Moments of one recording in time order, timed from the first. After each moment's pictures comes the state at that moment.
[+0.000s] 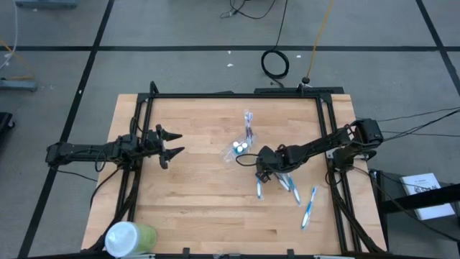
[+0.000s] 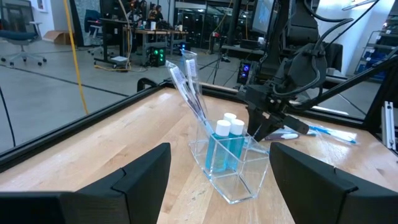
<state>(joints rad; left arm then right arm) 0.05 0.20 0.02 0.16 -0.18 -0.14 0.11 1.68 0.83 -0.45 0.32 0.79</state>
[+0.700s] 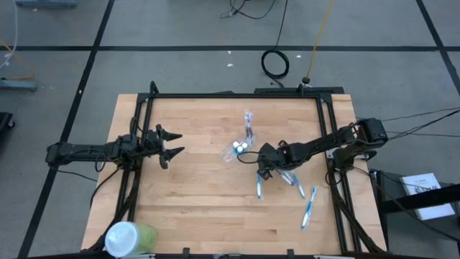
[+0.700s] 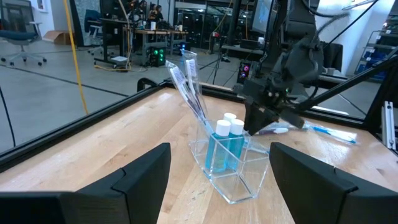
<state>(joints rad) 0.05 0.20 0.02 0.16 -0.18 -0.14 0.11 1.61 0.82 -0.45 0.32 0.74</state>
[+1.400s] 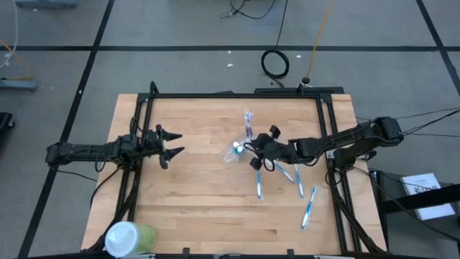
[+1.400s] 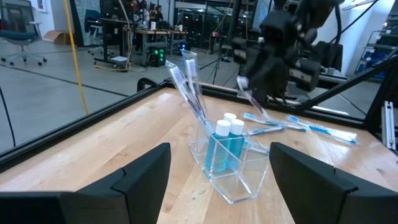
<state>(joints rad) 0.05 0.20 0.02 0.16 -0.18 -0.14 0.11 1.43 0.83 -0.02 0.57 0.33</state>
